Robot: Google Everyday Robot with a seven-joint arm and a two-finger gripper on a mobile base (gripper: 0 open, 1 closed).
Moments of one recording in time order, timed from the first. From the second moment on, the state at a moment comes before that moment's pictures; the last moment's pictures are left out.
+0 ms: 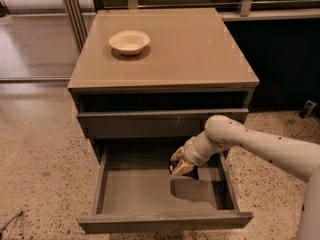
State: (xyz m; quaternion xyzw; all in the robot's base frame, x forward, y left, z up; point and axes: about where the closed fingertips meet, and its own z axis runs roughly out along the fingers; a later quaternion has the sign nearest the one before) arm 0.570 -0.071 0.498 -0.67 0.68 0.19 0.23
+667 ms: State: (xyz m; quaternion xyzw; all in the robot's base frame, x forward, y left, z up) arm 0.576 -0.067 0.438 -0.66 0.67 0.21 0.27
